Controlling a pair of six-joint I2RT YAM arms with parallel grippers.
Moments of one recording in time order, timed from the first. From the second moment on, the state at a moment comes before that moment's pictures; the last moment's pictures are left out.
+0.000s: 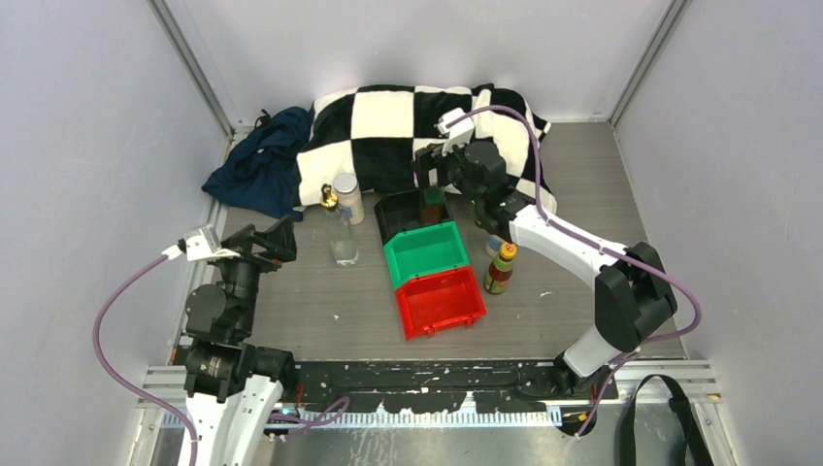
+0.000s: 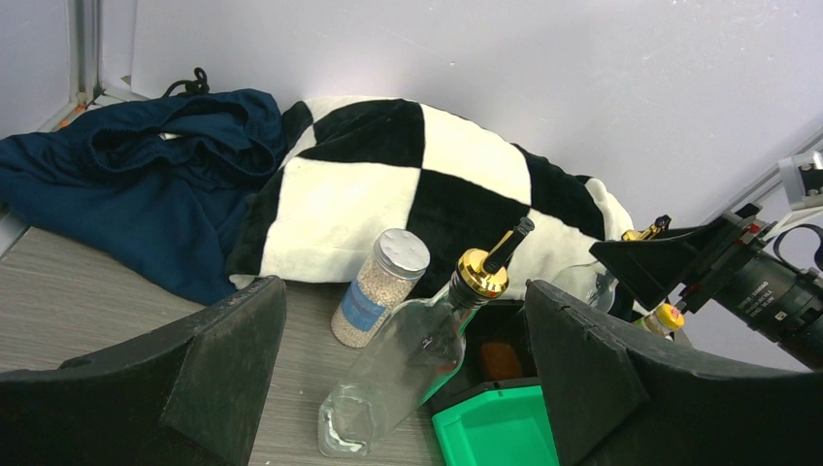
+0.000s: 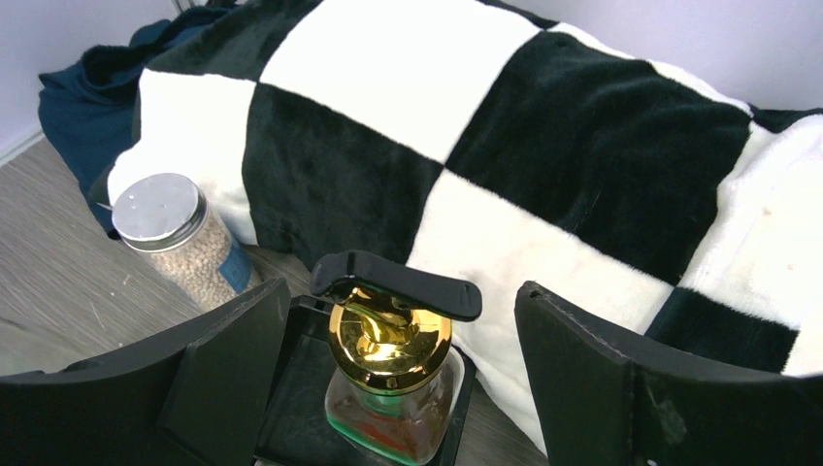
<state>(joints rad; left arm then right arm) -0.16 0.25 0.61 -0.21 -0.16 -0.45 0.62 1.58 1.17 0.30 0.08 -0.01</state>
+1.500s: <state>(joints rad) -0.16 0.37 0.78 -0.40 0.03 -0.44 1.28 1.11 0.86 -0.10 0.74 0.22</state>
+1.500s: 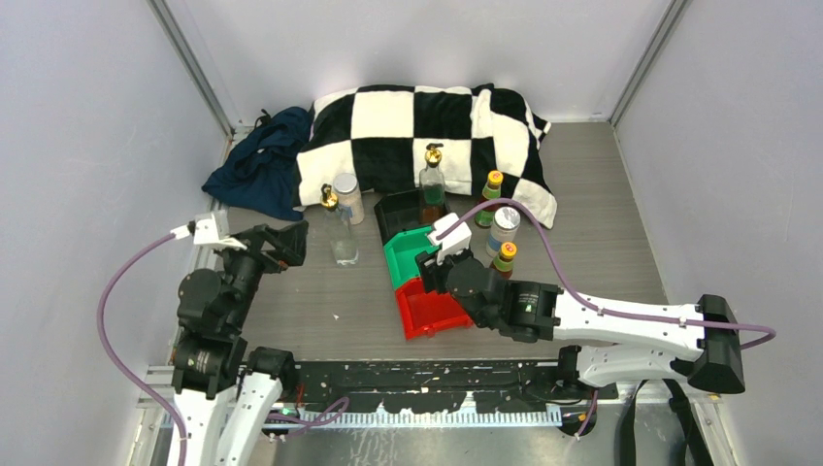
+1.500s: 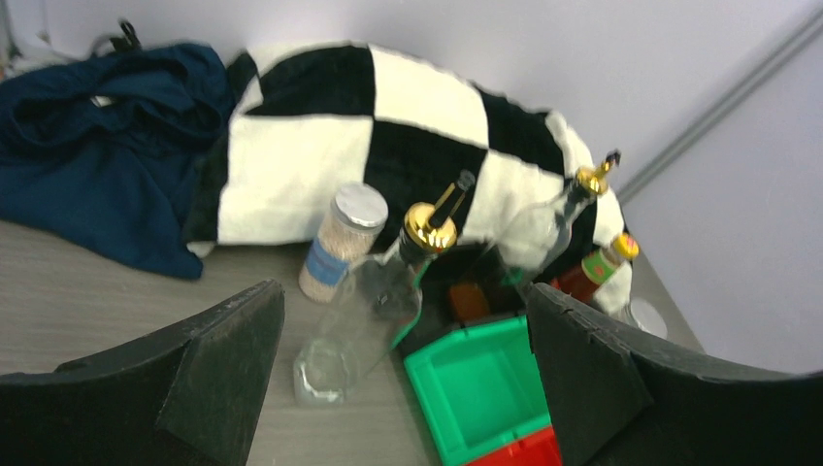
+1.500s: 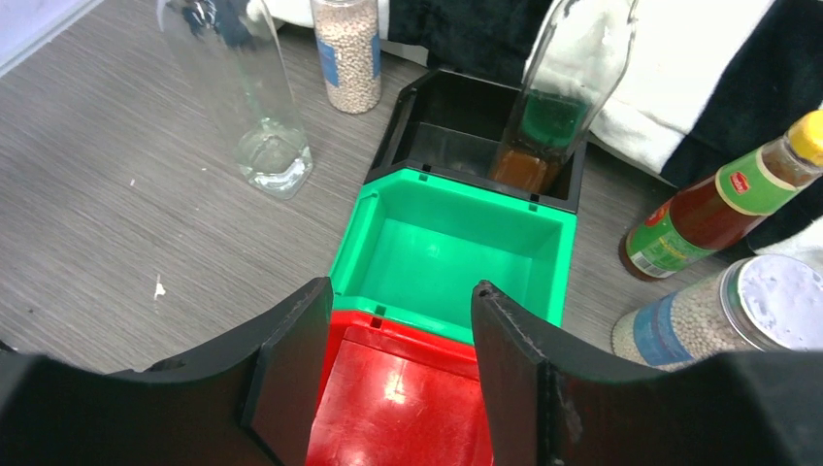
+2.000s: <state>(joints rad) -0.16 0.46 0.86 -0.49 0.07 -0.39 1.28 1.13 0.89 -0.10 0.73 0.21</state>
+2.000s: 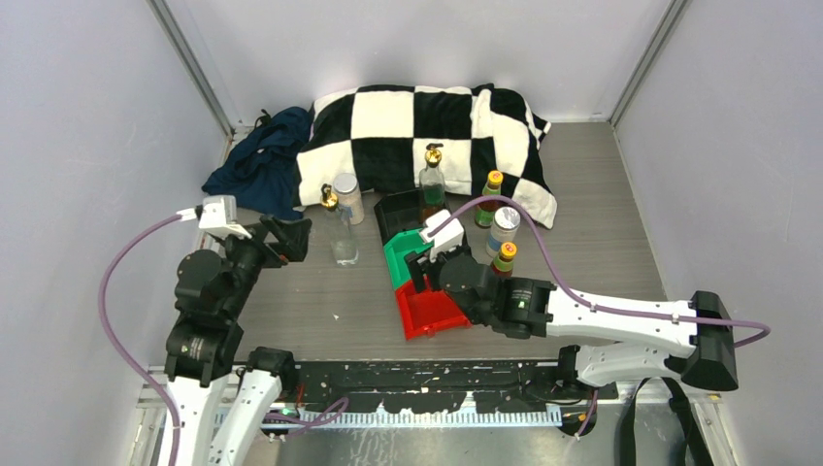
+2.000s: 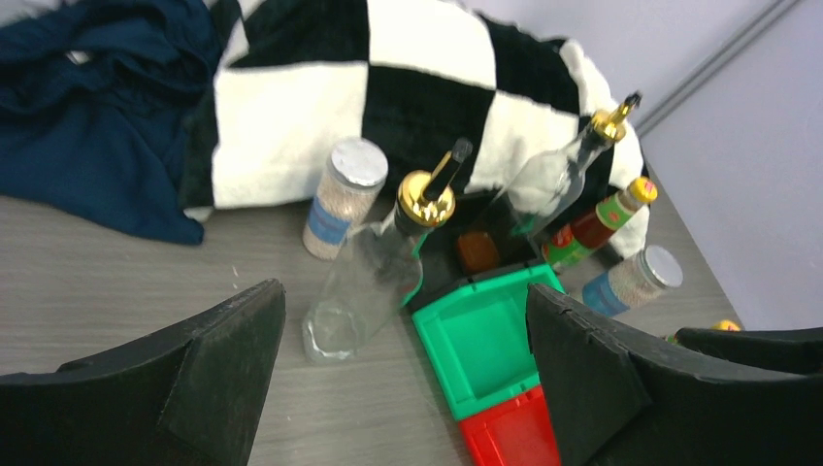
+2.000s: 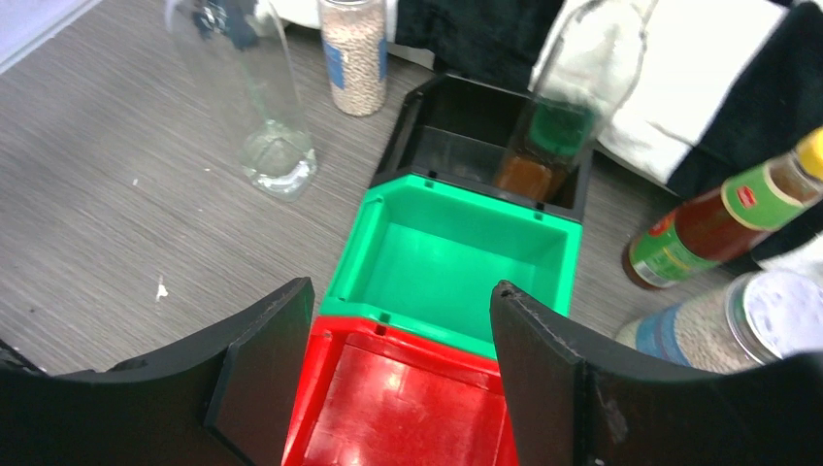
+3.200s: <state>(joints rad) -0.17 0.31 0.89 -0.42 -0.30 -0.21 1.28 1.66 1.19 0.40 0.44 -0.17</state>
